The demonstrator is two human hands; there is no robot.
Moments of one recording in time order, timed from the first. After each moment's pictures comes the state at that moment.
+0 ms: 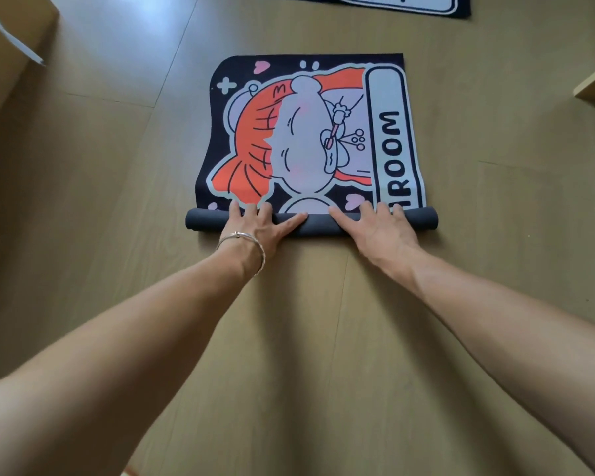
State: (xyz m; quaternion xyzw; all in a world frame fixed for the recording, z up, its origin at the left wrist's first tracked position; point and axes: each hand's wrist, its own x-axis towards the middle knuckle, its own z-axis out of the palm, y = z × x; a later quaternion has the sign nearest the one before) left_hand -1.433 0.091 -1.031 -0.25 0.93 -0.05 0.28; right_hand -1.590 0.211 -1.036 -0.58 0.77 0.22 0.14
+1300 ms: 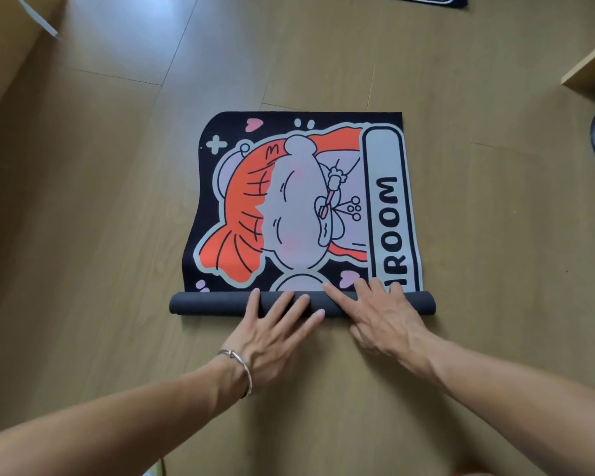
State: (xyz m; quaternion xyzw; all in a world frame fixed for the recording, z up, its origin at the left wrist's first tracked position) left_hand -1.309 0.237 -1.058 -0.10 0.99 0.03 0.11; right_hand -1.504 0.338 -1.044 -0.64 0.71 0.22 0.19
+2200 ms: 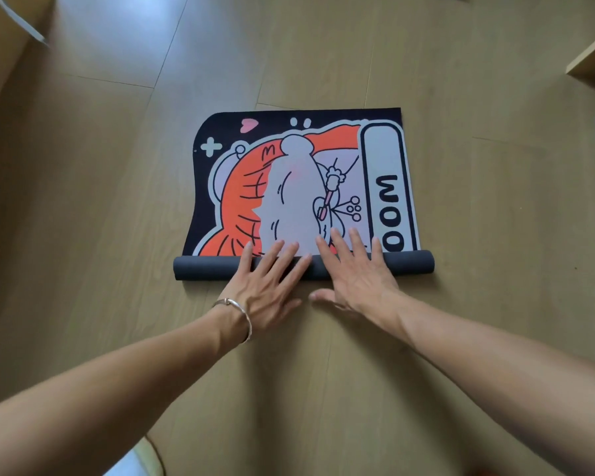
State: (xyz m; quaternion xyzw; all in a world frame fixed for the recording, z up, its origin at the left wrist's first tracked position) left_hand -1.349 0.179 -1.054 -0.16 0.96 0.02 0.21; right_hand -1.510 0.273 -1.047 -0.57 0.76 0.19 0.26
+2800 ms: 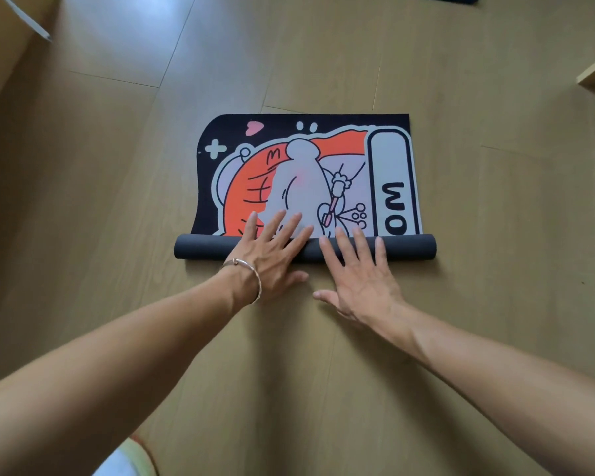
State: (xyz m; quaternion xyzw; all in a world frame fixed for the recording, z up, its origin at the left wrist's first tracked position) left_hand -1.389 0.139 -1.047 -0.19 0.95 0.02 0.25; right_hand -1.511 0.269 -1.043 -0.58 0.77 0.16 0.22
